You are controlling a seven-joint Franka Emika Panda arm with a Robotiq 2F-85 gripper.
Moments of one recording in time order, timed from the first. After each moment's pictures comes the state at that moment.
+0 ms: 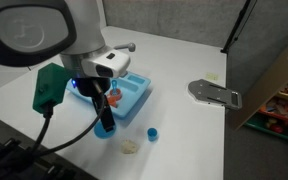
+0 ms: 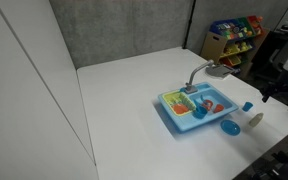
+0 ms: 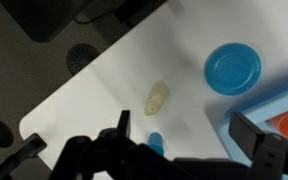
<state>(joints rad) -0.29 0.02 -0.14 -2.64 -0.24 2.56 0.48</state>
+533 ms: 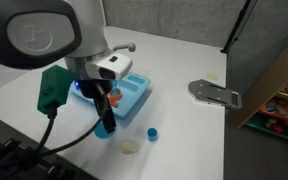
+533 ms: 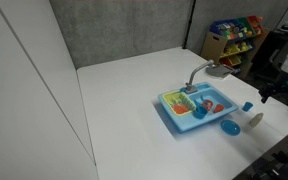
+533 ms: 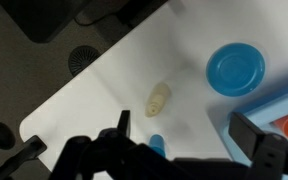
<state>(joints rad) -0.26 0.04 -0.16 -2.62 -0.25 2.56 0.49</state>
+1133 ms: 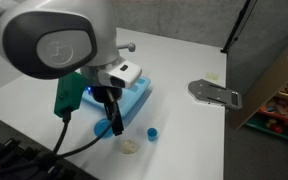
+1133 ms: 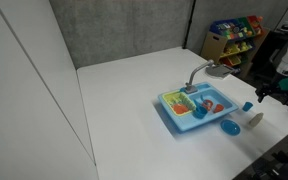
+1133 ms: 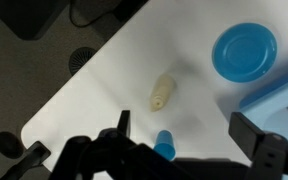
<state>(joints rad) -0.23 0.15 -0.21 -2.57 -0.22 2.62 0.53</state>
